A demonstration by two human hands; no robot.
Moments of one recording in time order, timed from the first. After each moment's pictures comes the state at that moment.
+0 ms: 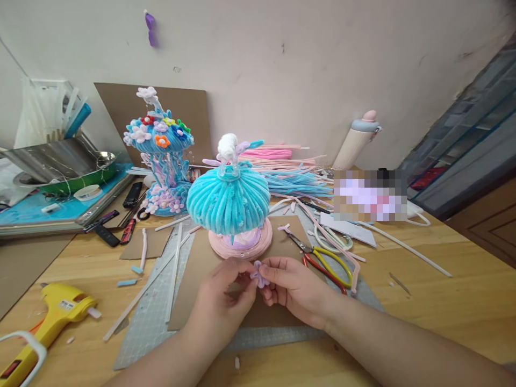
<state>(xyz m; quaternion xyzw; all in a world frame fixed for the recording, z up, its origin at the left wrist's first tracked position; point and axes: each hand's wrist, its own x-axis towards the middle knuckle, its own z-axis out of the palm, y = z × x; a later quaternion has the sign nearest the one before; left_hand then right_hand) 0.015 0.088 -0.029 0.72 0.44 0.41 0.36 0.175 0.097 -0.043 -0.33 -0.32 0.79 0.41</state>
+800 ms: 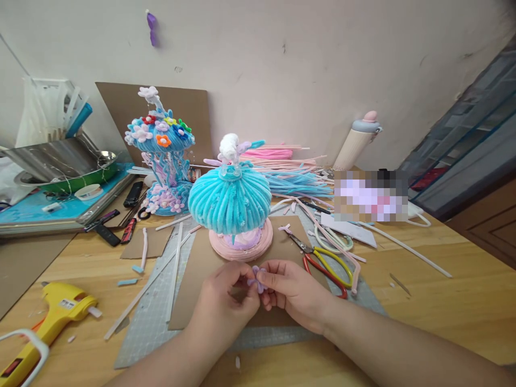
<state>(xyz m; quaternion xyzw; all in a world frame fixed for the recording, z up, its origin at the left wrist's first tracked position) 0.018 0.086 -0.031 0.70 0.46 0.38 0.39 0.171 0.092 -0.045 -0.33 -0.33 0.79 0.40</state>
